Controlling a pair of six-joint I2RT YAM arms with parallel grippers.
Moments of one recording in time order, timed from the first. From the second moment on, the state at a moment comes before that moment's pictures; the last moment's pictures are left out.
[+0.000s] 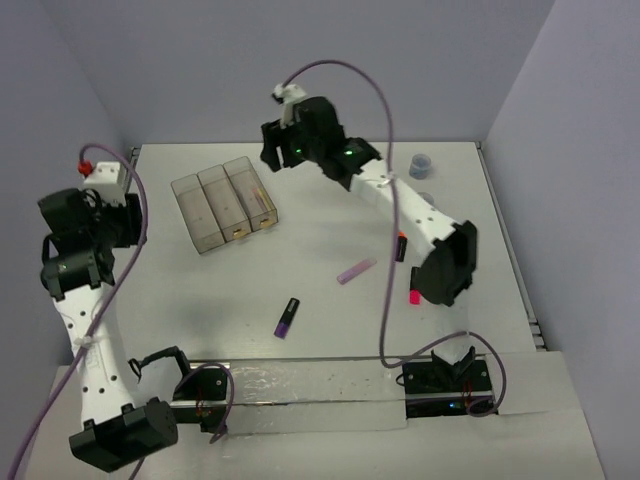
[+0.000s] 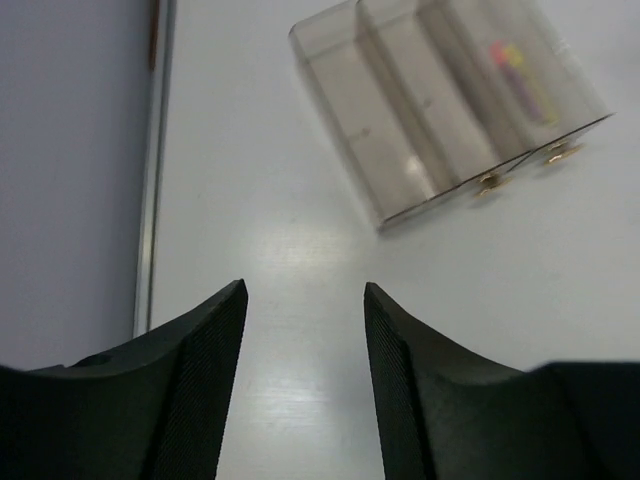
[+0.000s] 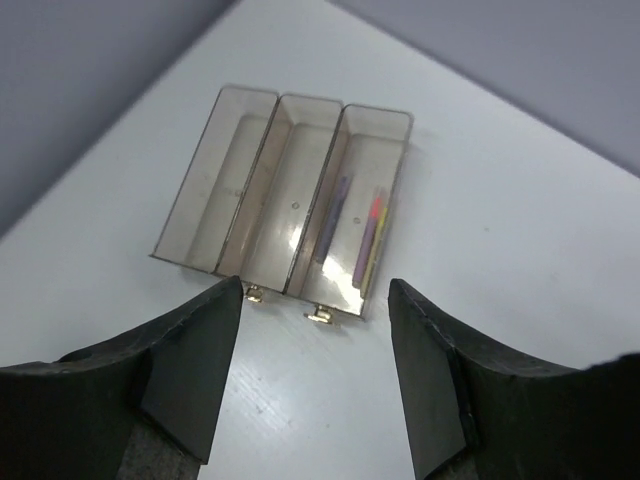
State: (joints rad) left arm 0.35 0.92 1.16 -0.78 0.27 0.23; right arm 0.68 2.00 2.08 -0.43 -0.13 0.13
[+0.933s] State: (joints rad) left arm -0.65 1.67 1.21 -0.83 0.36 0.05; right arm 0.25 1.44 1.34 -0.53 0.03 0.29
